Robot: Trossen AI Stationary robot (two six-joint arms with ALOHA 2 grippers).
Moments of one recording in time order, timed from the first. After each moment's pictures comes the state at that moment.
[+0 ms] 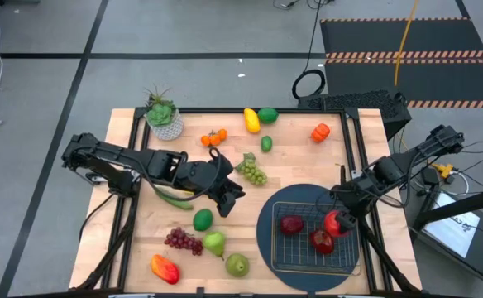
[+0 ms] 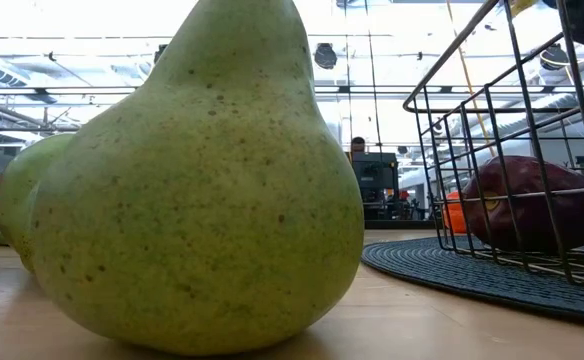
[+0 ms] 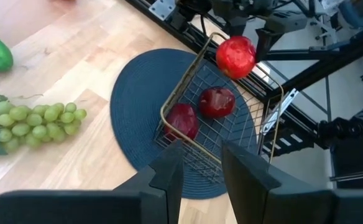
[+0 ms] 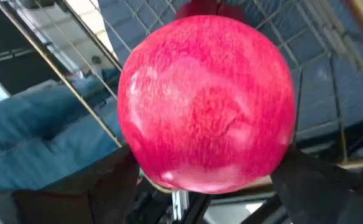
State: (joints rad) left arm -0.25 1.52 1.52 -0.60 -0.18 -0.77; right arm 0.49 0.85 0.79 -1.01 -0.46 1.39
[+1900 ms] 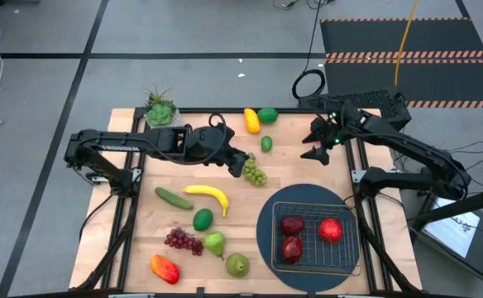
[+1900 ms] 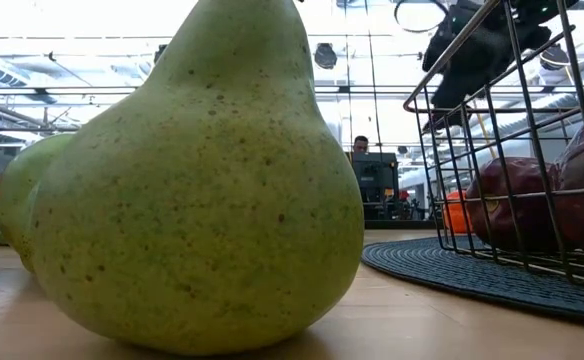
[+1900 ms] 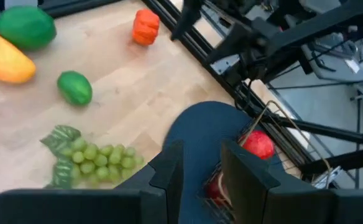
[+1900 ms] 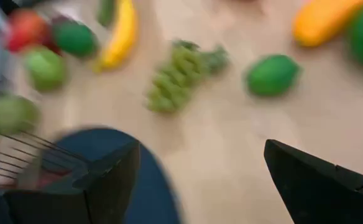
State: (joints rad) left arm -0.02 1.53 1.52 -0.58 -0.20 -0.81; right arm -0.72 1.01 0.79 -0.68 -0.55 -0.17
